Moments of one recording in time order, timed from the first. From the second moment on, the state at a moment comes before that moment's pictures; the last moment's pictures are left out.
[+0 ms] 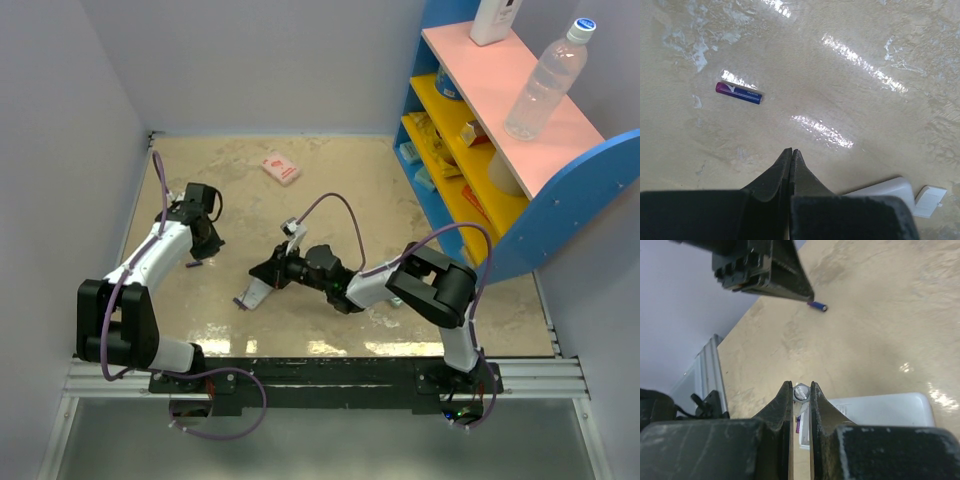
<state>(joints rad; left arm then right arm) -0.12 1.42 0.96 -0.70 -0.27 -0.62 1.03 1.99 0.89 0.99 -0.12 0.64</state>
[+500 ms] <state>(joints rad) -0.12 1.42 0.92 -0.68 -0.26 -0.62 0.96 1.96 0.90 0.93 0.02 0.61</state>
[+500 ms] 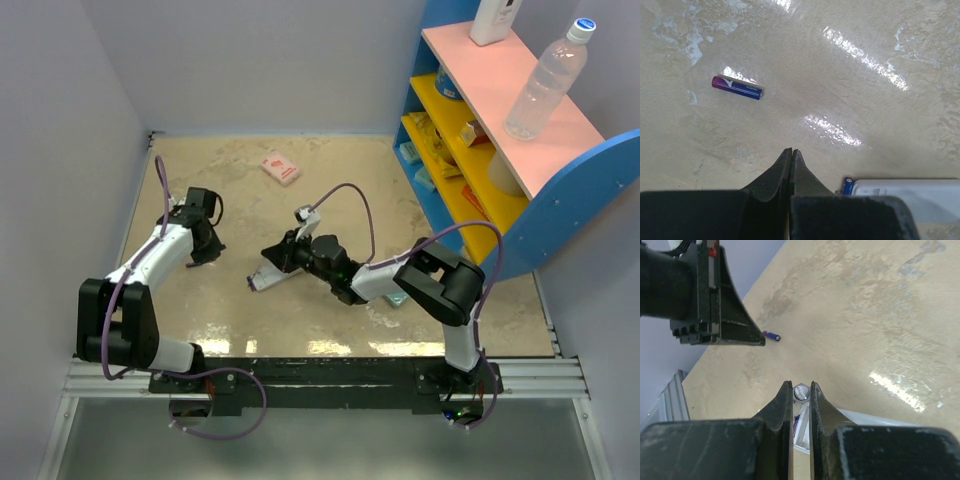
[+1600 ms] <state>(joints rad) -0.13 1.16 0.75 -0.35 0.32 -0.36 0.69 1.62 1.09 -0.12 -0.22 0.54</state>
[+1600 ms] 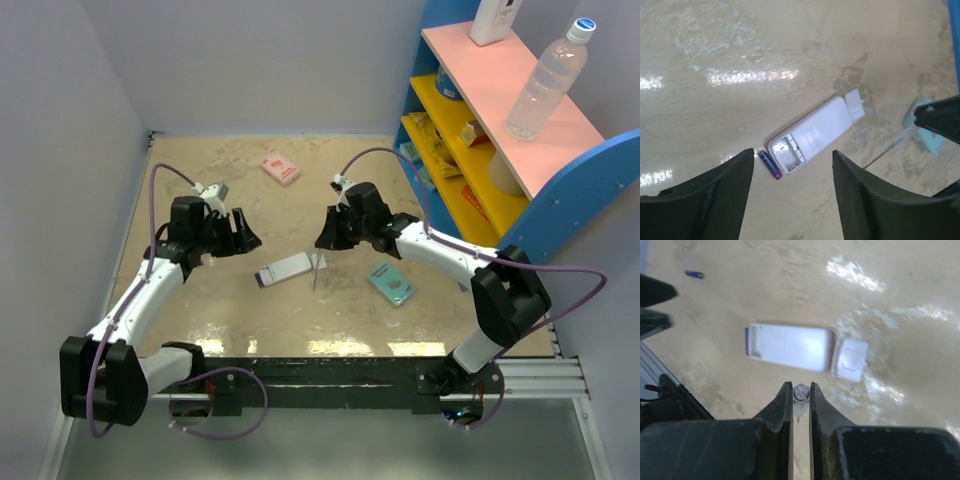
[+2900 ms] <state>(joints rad) -0.18 0.77 0.68 -0.09 0.56 -0.38 0.55 1.18 1.05 -0.46 -0.02 0.37</state>
